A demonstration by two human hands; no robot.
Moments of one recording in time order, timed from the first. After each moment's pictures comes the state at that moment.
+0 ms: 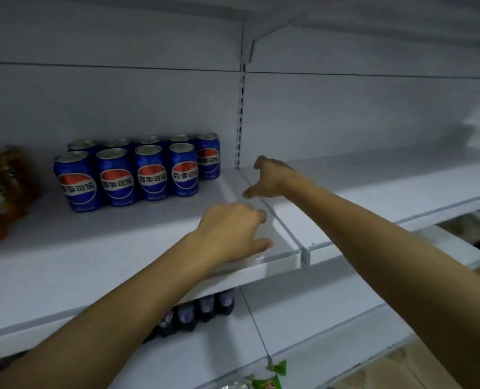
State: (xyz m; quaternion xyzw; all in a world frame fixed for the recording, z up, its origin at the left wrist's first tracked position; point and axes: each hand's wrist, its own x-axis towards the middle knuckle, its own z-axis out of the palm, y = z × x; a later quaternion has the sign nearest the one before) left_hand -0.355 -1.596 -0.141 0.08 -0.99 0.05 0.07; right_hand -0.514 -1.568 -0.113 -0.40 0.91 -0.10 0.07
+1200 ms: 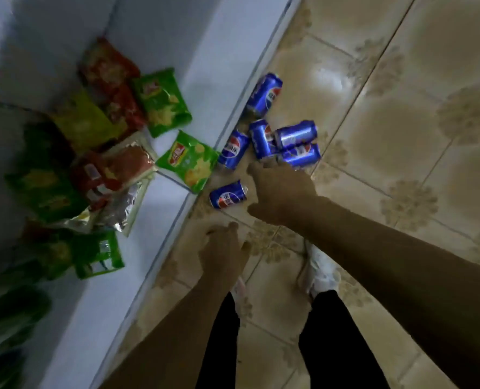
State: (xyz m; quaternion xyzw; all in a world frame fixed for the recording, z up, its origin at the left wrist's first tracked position) left_hand -0.353 -1.363 -0.957 0.12 -0.90 -0.12 -0.41; right_hand -0.487 -1.234 -0.854 -0.11 0.89 -0.12 0.42
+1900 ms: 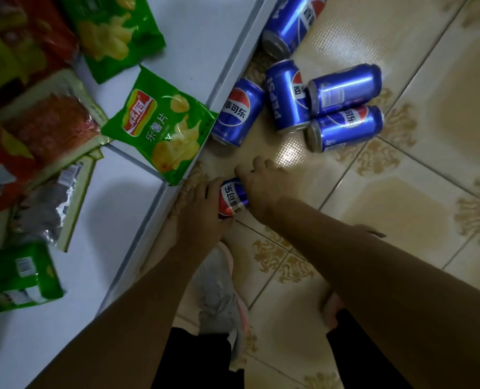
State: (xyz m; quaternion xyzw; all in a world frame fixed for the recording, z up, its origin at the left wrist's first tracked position) left_hand -0.376 -1.438 -1.166 0.03 -0.94 -0.23 -0.26; right_hand -0.451 -1.291 -1.117 -0.16 0.89 -0.10 0.43
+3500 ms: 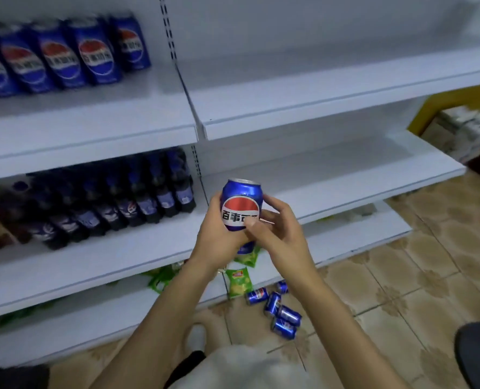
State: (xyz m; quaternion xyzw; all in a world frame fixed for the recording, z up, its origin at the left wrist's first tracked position) left_hand -0.339 -1.332 -0.294 0.29 -0.68 -0.64 0.20; right_hand -0.402 -1.219 -0.282 -0.21 0.64 -0.68 0.29
